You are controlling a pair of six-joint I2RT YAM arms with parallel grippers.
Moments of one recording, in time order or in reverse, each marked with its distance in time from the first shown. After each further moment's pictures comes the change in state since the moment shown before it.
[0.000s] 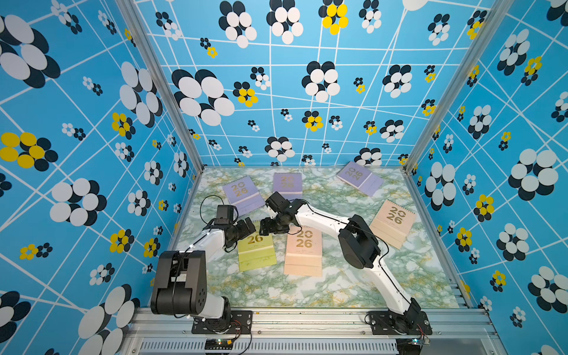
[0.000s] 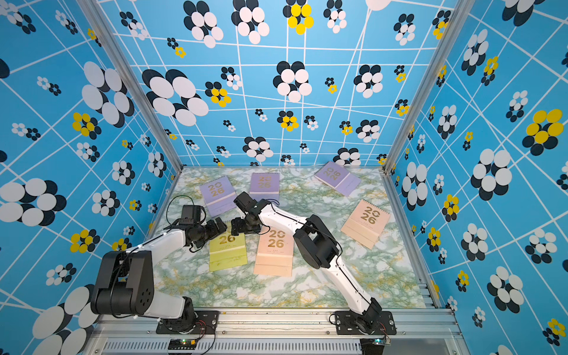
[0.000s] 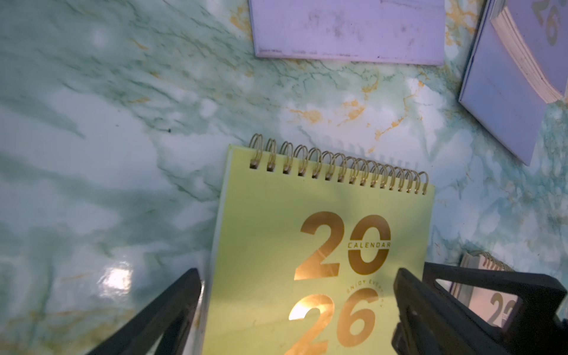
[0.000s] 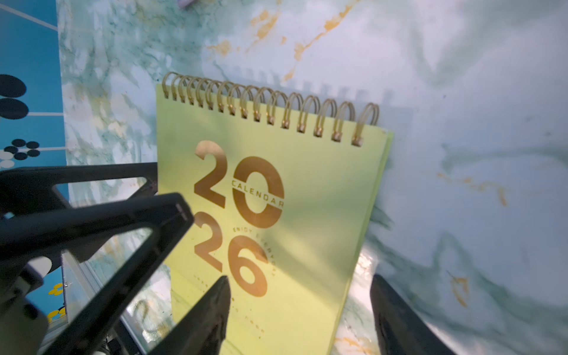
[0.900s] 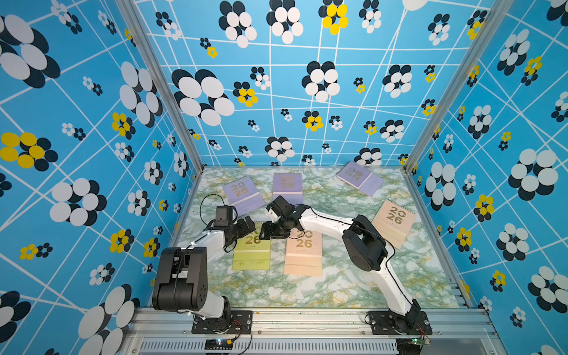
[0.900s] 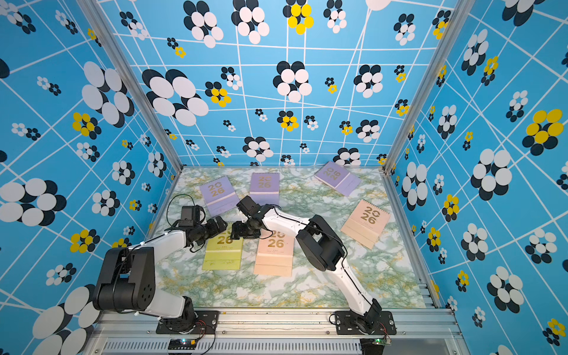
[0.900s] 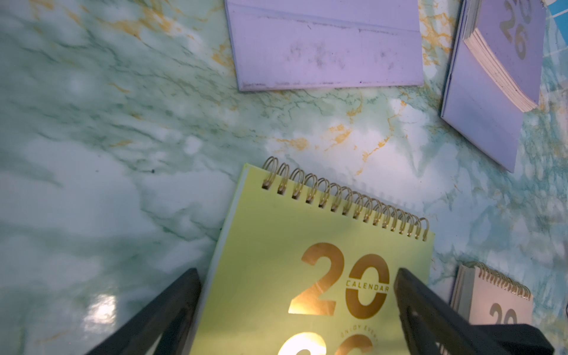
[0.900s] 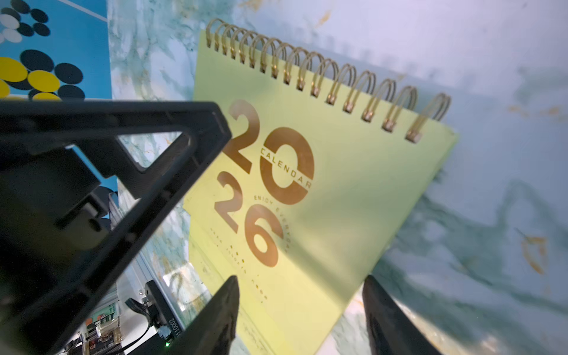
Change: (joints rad) left arm 0.011 0.019 -0.028 0.122 0.025 0.027; right arm 0.005 -0.109 -0.208 0.172 -0.105 0.068
